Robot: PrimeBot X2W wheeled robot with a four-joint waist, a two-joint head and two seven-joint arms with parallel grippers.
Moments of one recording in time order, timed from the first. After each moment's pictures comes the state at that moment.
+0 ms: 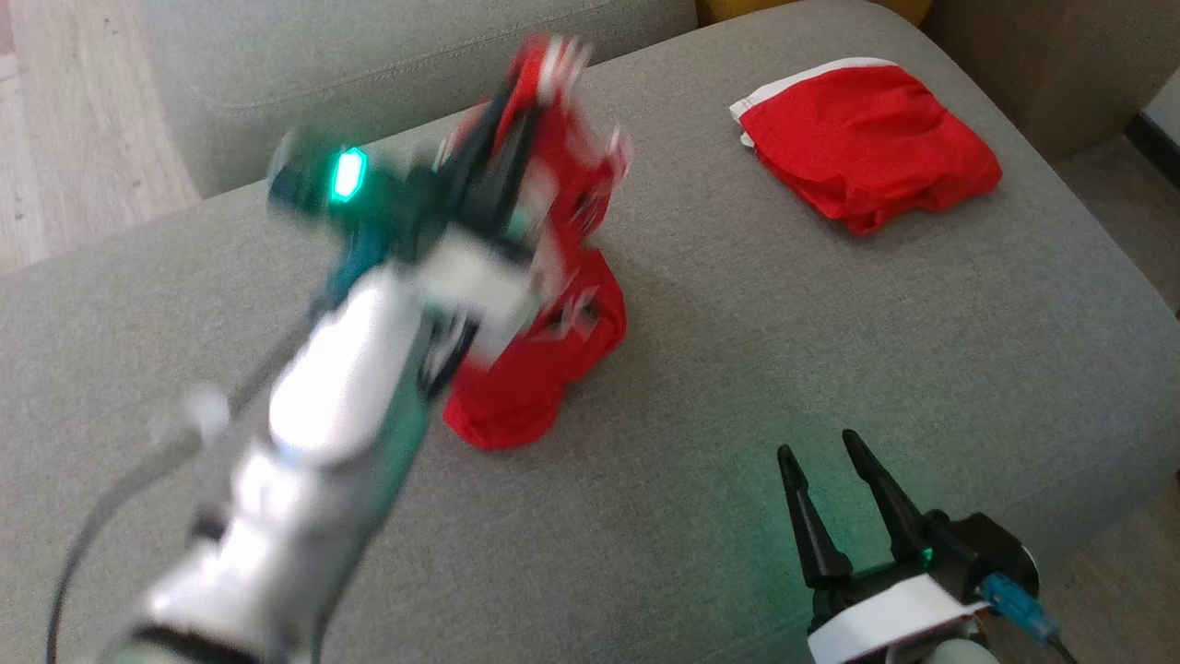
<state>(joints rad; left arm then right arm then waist) -0.72 0.06 -0.47 0.51 -0.19 -0.12 -0.25 0.05 -0.05 0.23 0.26 0.17 0.13 -0.26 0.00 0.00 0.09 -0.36</state>
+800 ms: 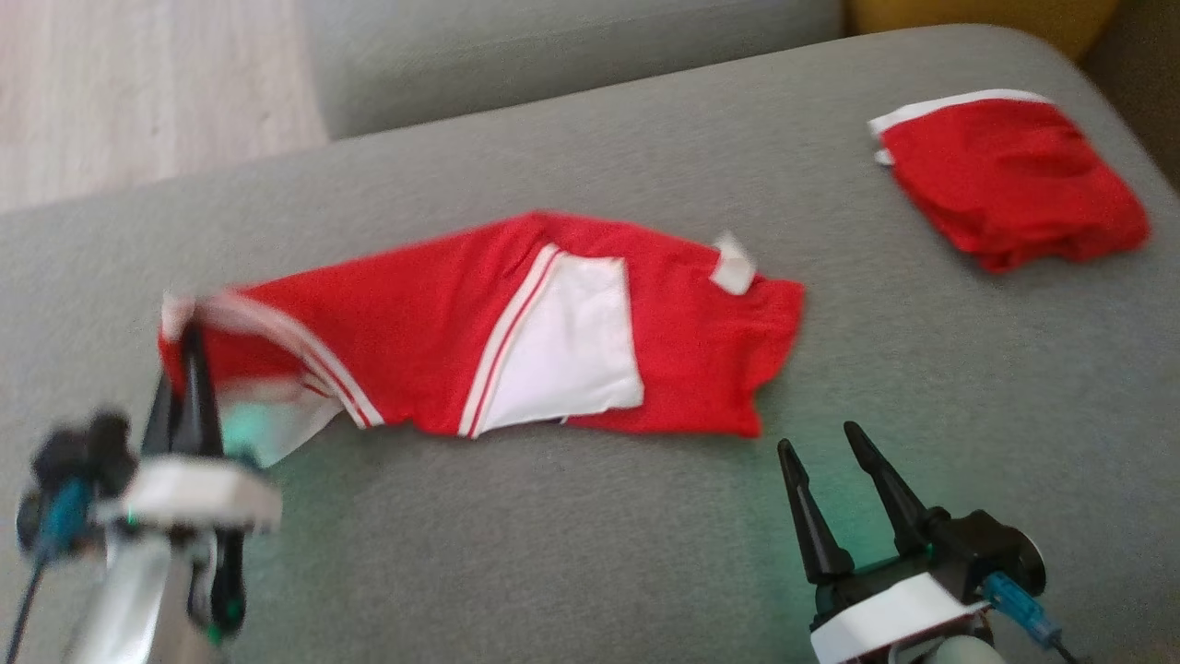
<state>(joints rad) -0.32 0.28 -0.15 0.49 -0.47 -0.02 -0.26 0.05 -0.05 0.24 0.23 0.14 0.13 -0.26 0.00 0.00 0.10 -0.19</state>
